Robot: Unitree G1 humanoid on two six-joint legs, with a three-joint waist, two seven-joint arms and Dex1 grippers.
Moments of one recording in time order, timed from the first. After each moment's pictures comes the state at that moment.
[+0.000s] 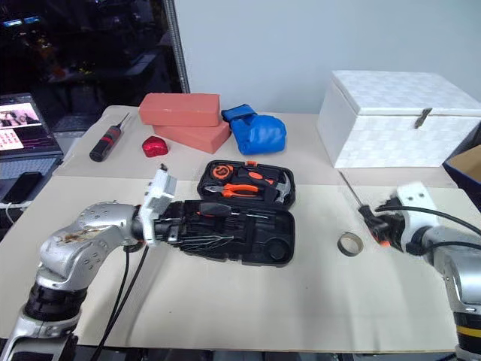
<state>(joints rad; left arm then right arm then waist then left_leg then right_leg) -0.37 0.64 0.05 -0.40 -0.71 0.72 -1.06 -0.21 -0.95 -0.24 -0.28 0.37 0.79 0.71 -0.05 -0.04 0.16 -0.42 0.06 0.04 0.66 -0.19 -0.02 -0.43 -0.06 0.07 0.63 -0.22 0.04</state>
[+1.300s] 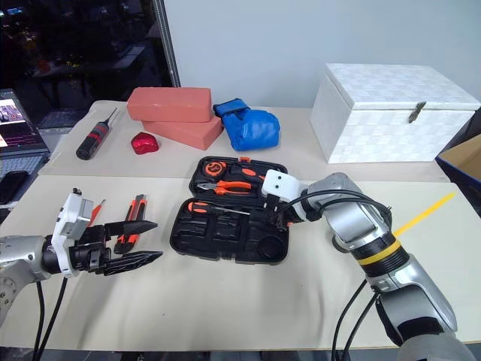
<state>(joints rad) 0.01 0.88 0.36 -0.46 -0.76 0.65 -1.11 -0.76 -0.64 0.40 -0.05 0.04 0.72 1.12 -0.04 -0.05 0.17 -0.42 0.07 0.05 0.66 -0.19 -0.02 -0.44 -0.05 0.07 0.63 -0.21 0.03</state>
